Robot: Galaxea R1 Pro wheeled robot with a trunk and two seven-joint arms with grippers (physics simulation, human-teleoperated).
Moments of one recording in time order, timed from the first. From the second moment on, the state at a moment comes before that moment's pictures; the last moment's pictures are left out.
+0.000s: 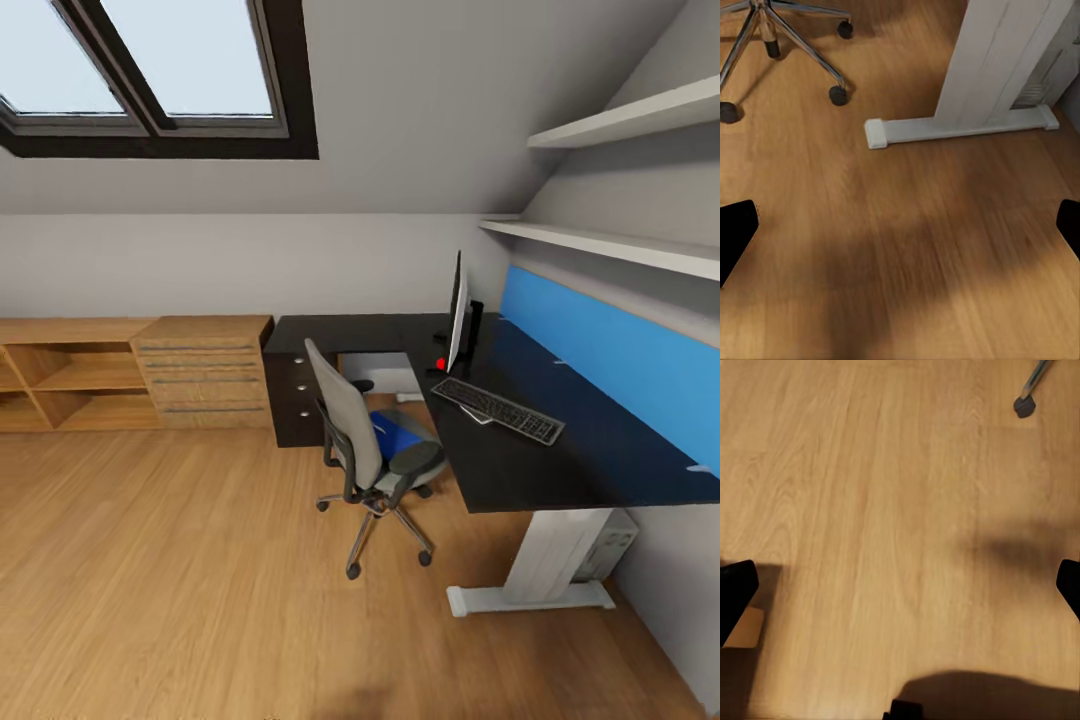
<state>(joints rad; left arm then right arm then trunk) 0.00 0.03 0.03 -0.24 0.12 -0.70 -0.01 -0.02 0.00 -0.01 -0.28 0.00 -0.82 -0.19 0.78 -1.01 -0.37</state>
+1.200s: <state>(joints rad) 0.00 0.00 0.04 -0.19 0.13 -0.72 0.00 -0.02 0.00 -0.01 -0.24 0.00 -0.82 -0.19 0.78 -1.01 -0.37</state>
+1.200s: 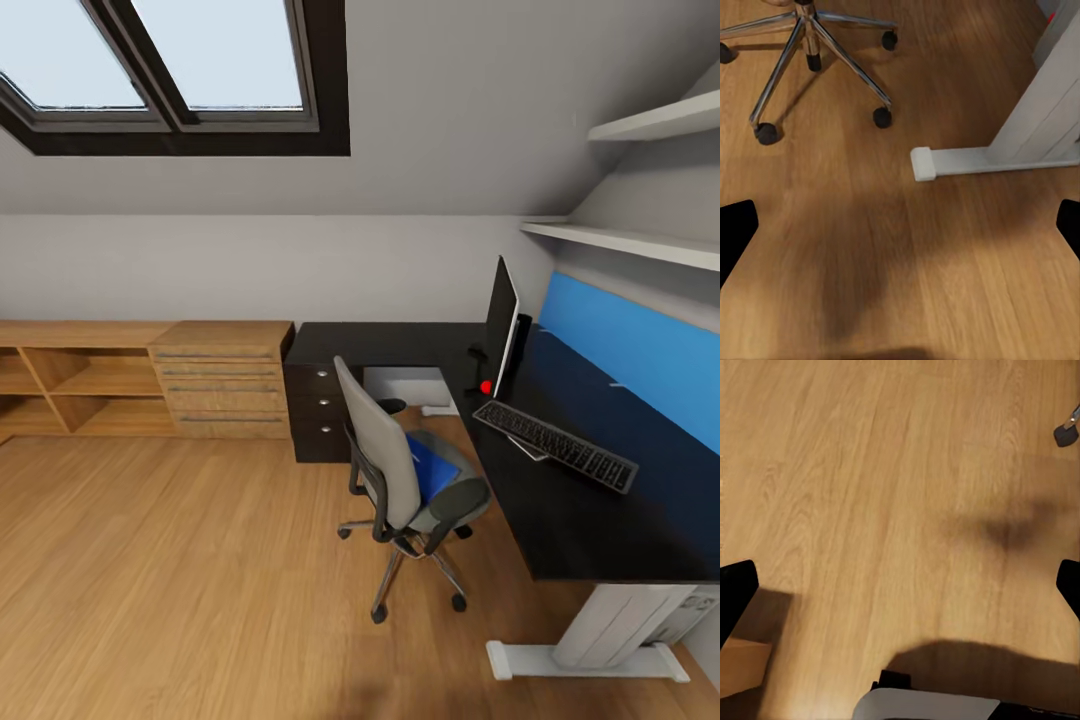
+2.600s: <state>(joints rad) -0.20 -0.10 0.06 -1.46 0.17 0.55 0.24 -0.58 0.07 -0.03 -0.35 0.00 -0.07 -0.19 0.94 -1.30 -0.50</state>
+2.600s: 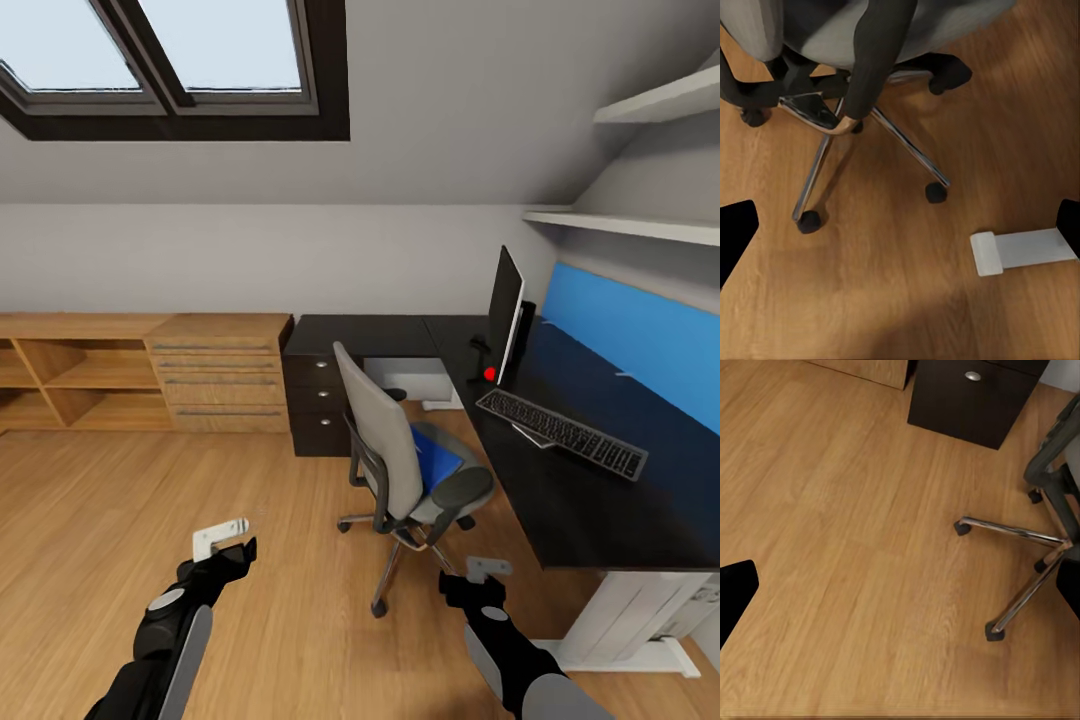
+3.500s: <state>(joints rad) -0.18 -0.10 0.05 -1.47 0.17 0.55 0.24 -0.58 0.07 -0.04 -0.40 -0.02 -0.25 -0.23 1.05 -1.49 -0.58</state>
